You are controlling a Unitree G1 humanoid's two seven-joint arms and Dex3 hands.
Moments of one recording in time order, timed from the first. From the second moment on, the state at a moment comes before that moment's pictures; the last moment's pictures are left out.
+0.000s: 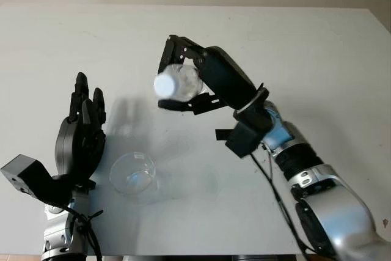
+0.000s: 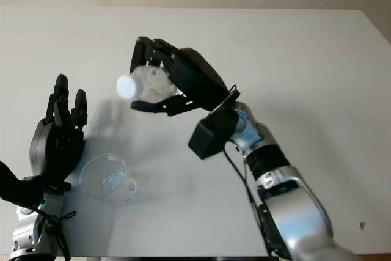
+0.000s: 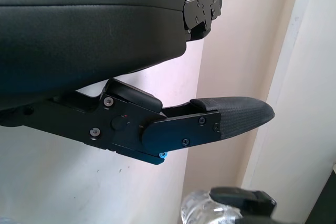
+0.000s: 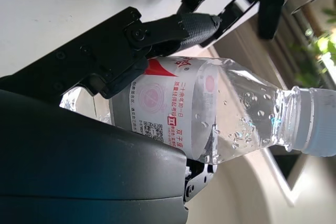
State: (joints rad) left arm -0.10 0.15 0.29 0.13 -0.40 -0.18 -0.31; right arm -0.86 -0.25 0.26 0.80 -0.55 -0.99 -0.08
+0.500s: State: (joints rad) left arm -0.10 0.15 0.28 0.12 -0.38 -0.18 -0.29; right arm -0.82 -0.28 0.43 0.68 -0.94 -0.96 -0.42
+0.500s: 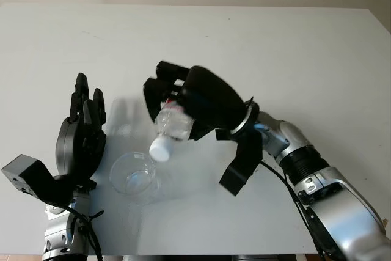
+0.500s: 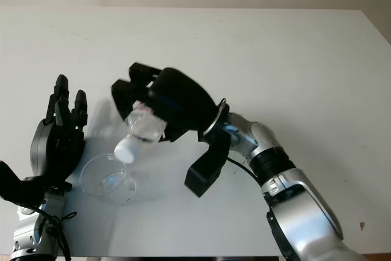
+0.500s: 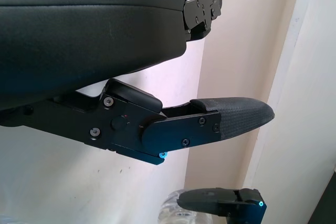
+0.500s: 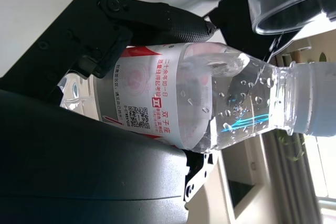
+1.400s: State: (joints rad) left arm -0.12 0.13 0.27 0.15 -0.38 -0.22 -0.31; right arm -0.94 -0.24 0.56 0.61 -1.09 -0.59 -0.58
